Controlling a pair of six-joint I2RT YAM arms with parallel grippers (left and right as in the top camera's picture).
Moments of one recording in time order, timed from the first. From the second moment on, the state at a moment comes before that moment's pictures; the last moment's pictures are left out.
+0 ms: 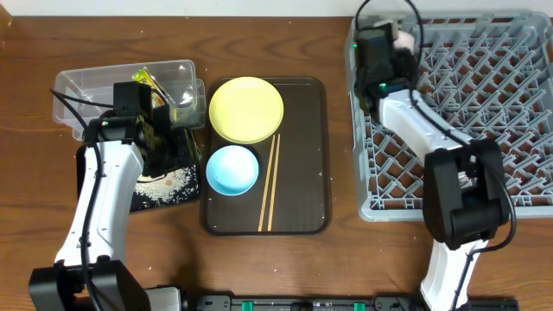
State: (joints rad) left arm 0.10 1.49 1.15 -1.00 0.25 -0.20; right arm 0.30 2.06 1.47 -0.12 0.81 -0.25
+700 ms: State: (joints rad) left arm 0.10 1.49 1.15 -1.00 0.25 -0.20; right arm 0.33 1.91 1.46 -0.31 0.75 -0.11
